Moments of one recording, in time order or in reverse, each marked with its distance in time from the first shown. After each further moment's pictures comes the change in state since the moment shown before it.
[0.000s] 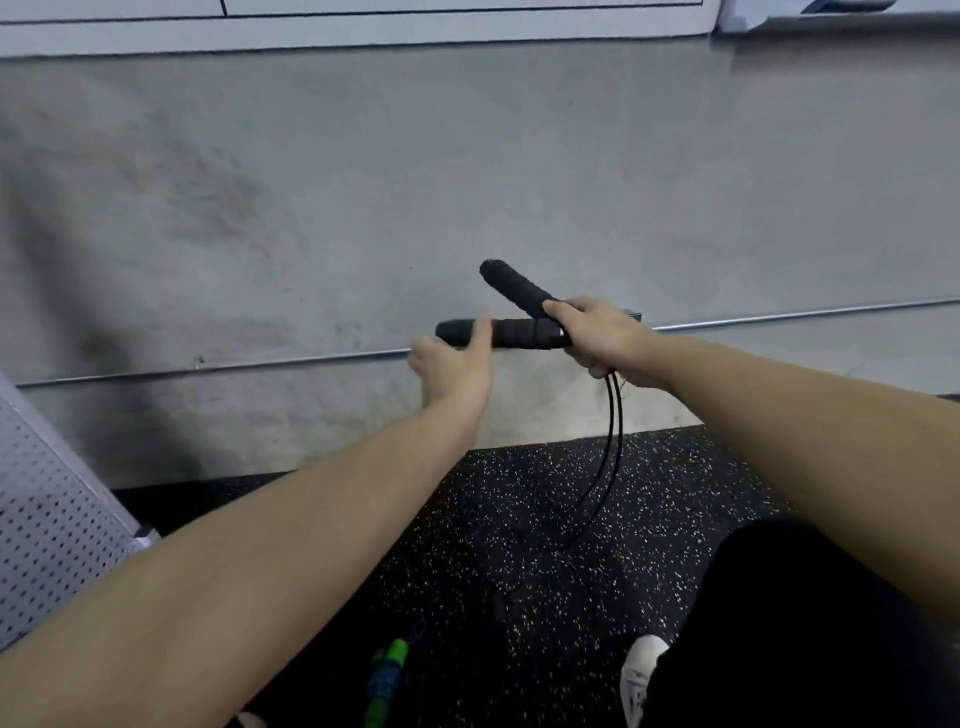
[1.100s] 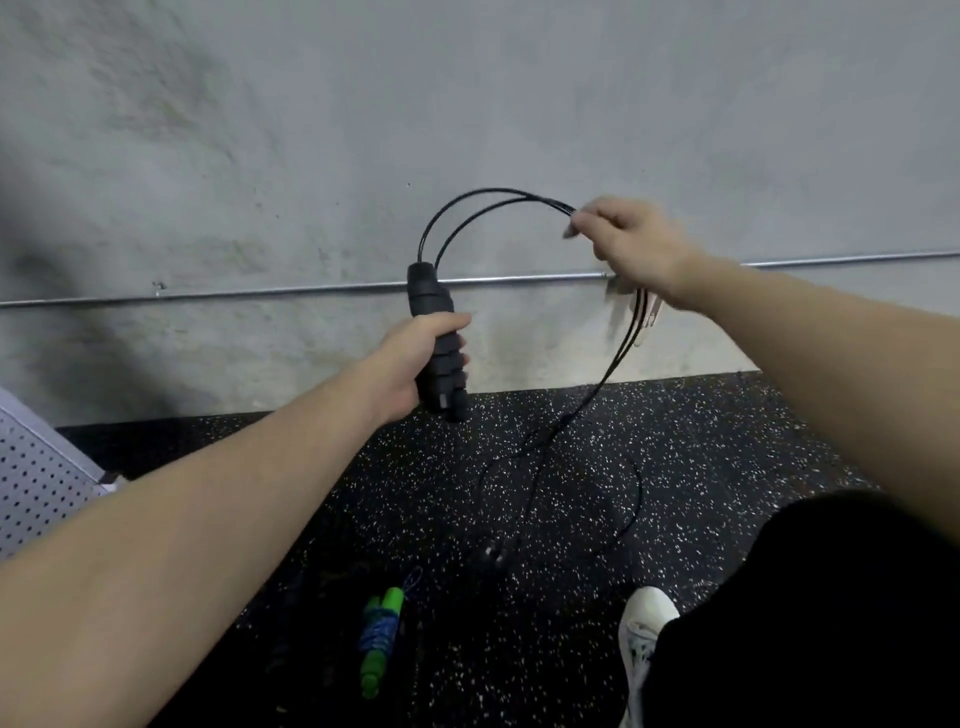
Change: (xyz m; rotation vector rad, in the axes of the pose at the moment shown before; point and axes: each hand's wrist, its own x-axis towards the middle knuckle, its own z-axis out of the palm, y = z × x) left_hand 0.084 -0.070 -0.044 -0.314 -0.524 -0.297; right_hand 0.058 0.016 0.001 -0.167 0.136 -0.201
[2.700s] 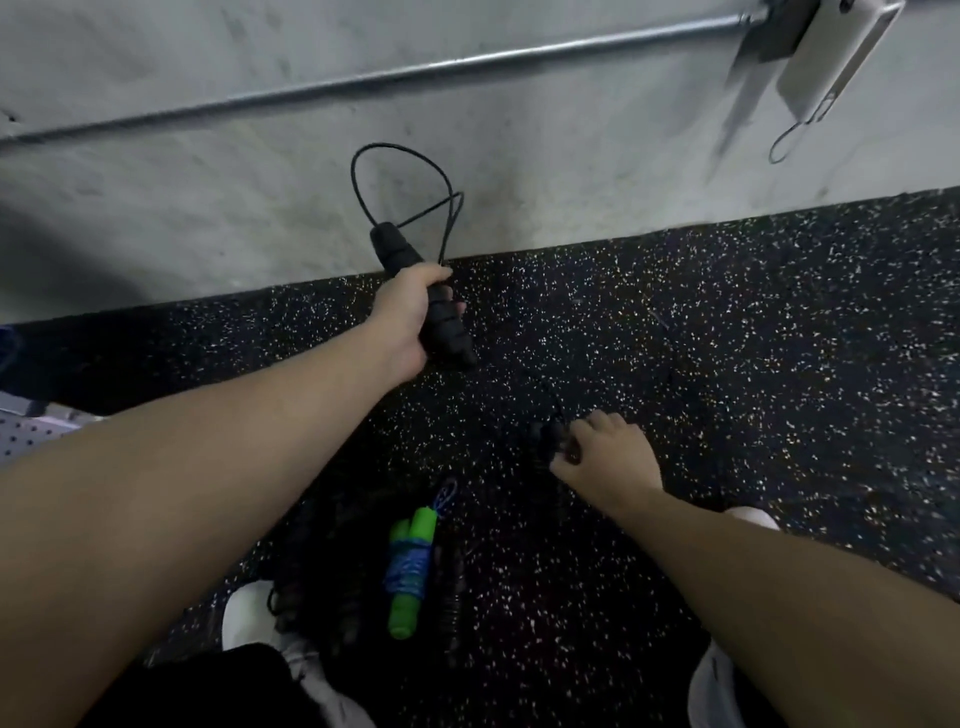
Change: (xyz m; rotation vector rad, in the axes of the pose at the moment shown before) left_hand 0.173 -0.142 -0.080 -0.034 0.328 -0.239; right_hand -0.150 0.249 0.293 -0.569 -0.523 0.271
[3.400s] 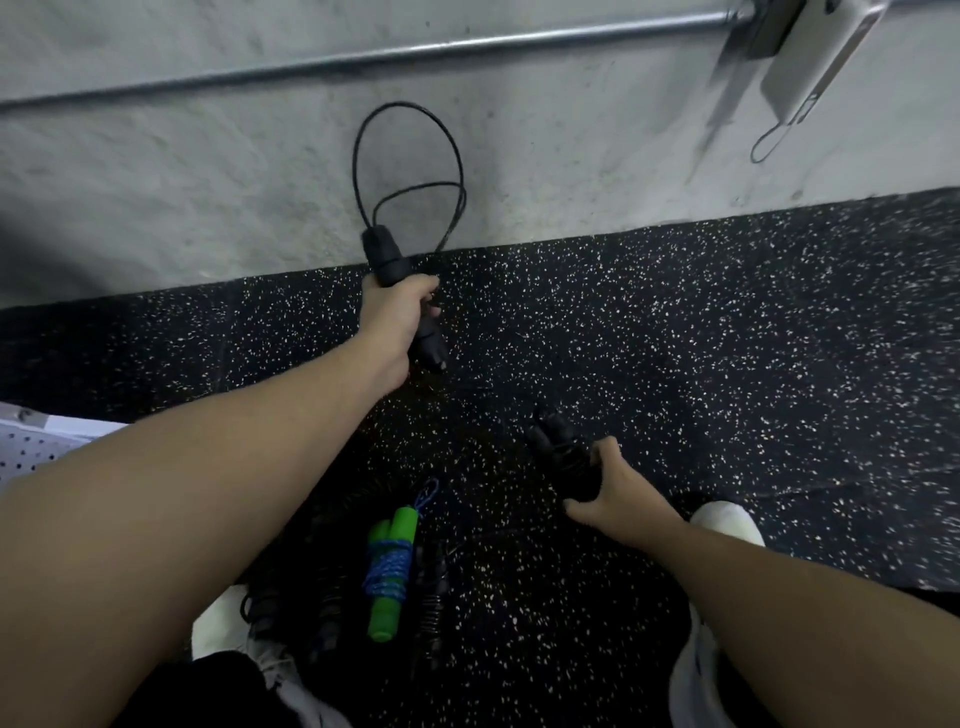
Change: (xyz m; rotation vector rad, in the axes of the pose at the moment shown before) left_hand 0.014 -0.020 -0.002 0.076 0.081 0.191; right_hand -0.038 0.036 0.010 0.576 -0.226 0.170
